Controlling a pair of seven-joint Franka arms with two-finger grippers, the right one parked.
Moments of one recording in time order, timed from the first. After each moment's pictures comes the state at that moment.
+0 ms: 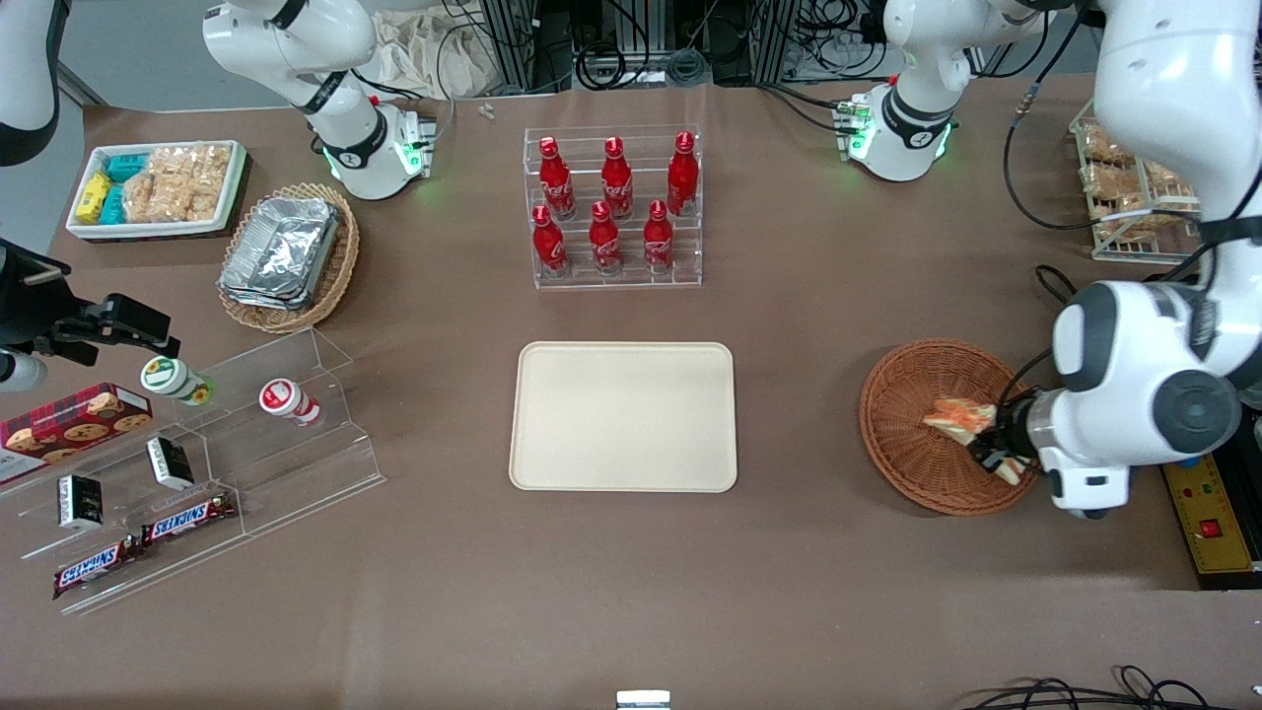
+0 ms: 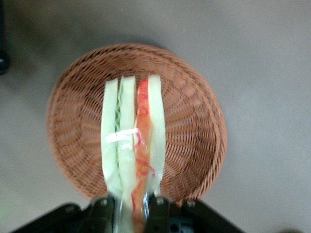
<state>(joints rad) 0.09 0.47 -0.19 -1.50 0.09 1.76 -0.89</state>
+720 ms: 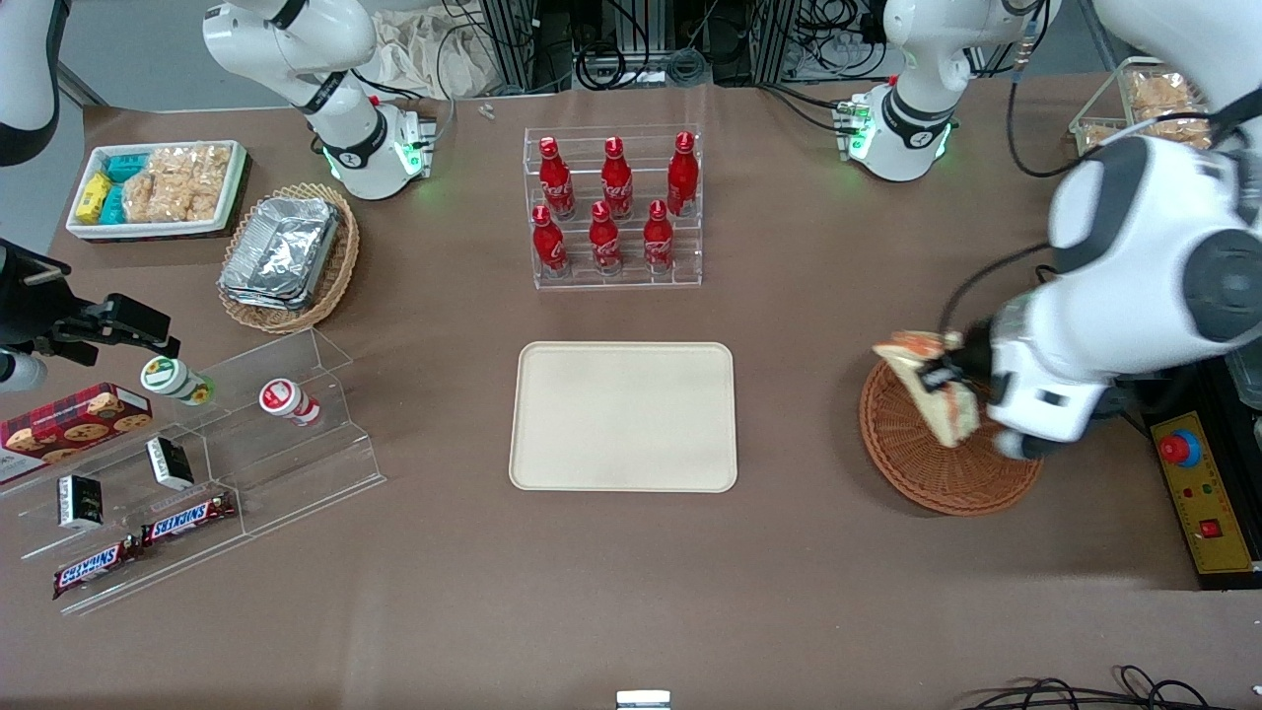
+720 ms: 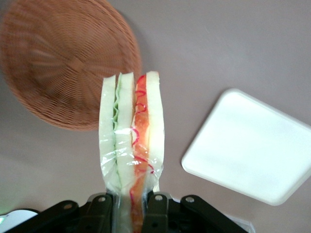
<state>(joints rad) 0.08 0.36 -0.44 -1.42 -0.02 1.60 -0.73</state>
